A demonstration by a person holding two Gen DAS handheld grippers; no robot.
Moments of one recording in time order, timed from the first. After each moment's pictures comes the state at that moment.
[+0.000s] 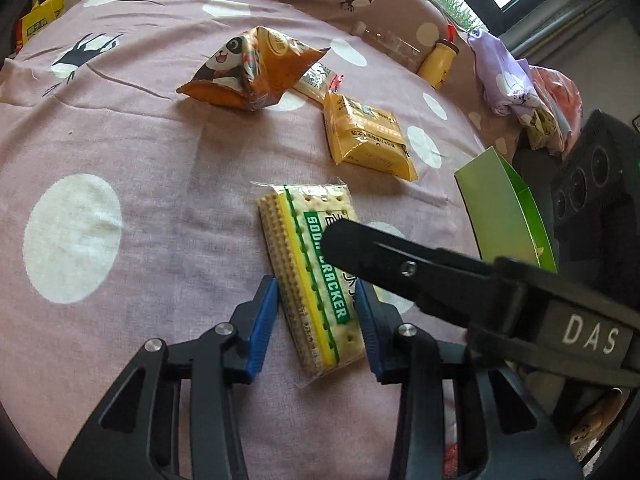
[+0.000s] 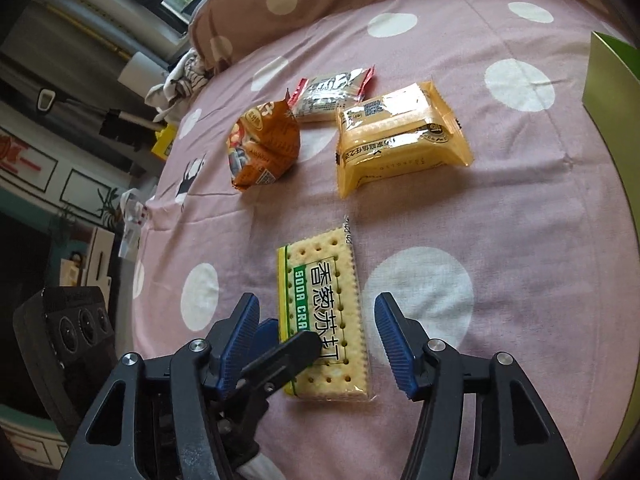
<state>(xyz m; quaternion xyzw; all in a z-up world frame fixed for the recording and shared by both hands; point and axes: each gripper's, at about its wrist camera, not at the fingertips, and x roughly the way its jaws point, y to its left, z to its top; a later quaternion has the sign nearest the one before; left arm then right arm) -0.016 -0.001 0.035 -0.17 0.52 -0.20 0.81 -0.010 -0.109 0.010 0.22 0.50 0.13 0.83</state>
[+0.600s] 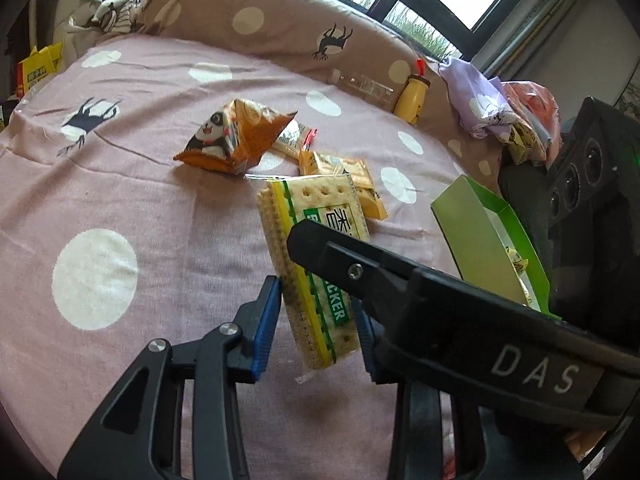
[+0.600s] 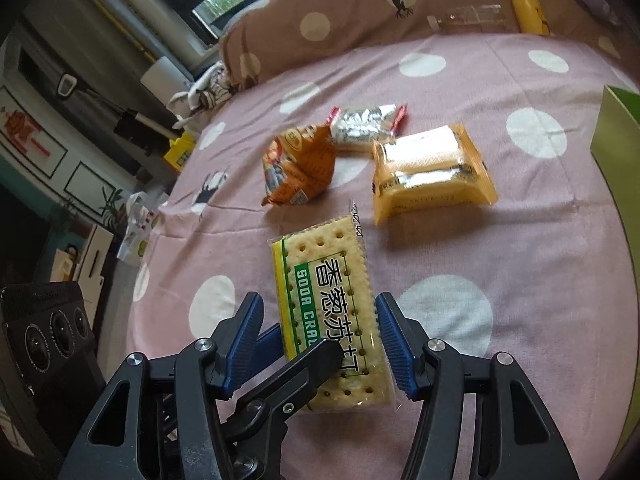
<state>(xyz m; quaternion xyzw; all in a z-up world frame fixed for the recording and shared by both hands) -0.035 0.002 0.067 -0.16 0.42 -0.21 0.87 -0.031 -0.093 0.036 0.17 0.42 0.14 0.88</state>
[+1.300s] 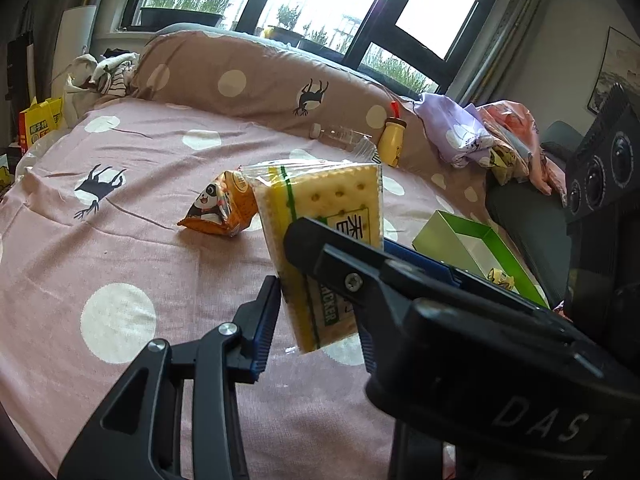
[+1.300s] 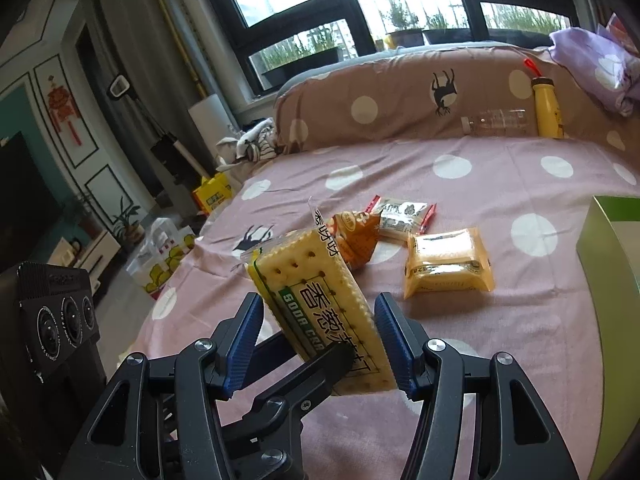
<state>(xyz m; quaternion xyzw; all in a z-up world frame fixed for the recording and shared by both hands) -0.054 0.006 0.096 -0.13 0.34 -0.21 0.91 -0.065 -0.074 0.078 0.11 0.30 0.15 0.94</state>
